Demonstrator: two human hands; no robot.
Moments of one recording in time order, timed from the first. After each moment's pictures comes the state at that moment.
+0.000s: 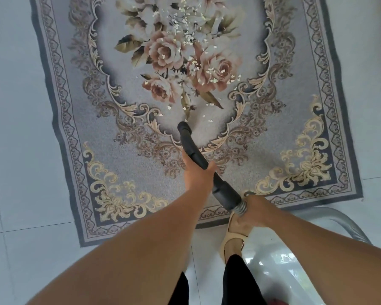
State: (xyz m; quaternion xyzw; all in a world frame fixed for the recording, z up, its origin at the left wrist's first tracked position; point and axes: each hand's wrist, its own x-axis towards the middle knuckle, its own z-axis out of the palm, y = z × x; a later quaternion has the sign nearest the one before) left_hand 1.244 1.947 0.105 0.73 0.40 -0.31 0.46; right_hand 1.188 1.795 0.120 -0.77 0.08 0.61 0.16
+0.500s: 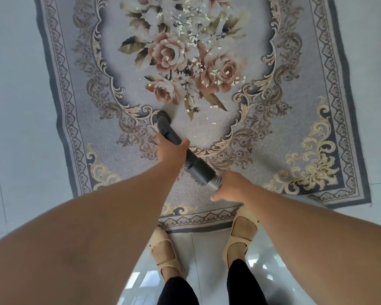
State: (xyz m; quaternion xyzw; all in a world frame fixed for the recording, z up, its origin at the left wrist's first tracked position) left_hand 1.314 2.006 0.098 0.77 0.42 -0.25 0.42; right_hand 1.250 1.848 0.093 -0.78 0.07 0.58 0.25
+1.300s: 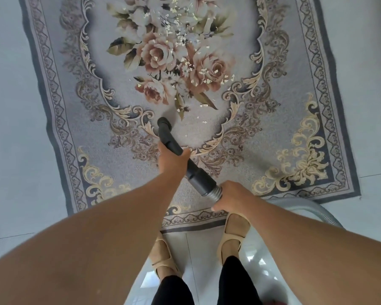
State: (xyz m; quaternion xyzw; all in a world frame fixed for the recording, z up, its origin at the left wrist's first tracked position) left_hand 1.288 1.977 0.096 0.77 0.41 -0.27 0.42; right_hand 1.220 1.822 0.097 -0.78 0.10 0.58 0.24
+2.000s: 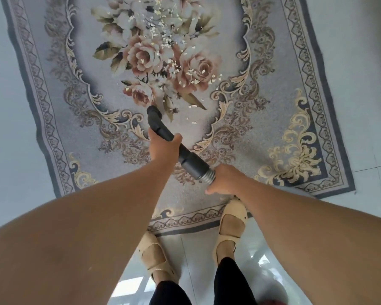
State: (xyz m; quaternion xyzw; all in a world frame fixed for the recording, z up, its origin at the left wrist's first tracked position) left_hand 1.321 1.953 0.091 0.79 0.39 -0.23 0.42; right_hand 1.254 1.797 0.087 -0.79 0.09 0.55 0.26
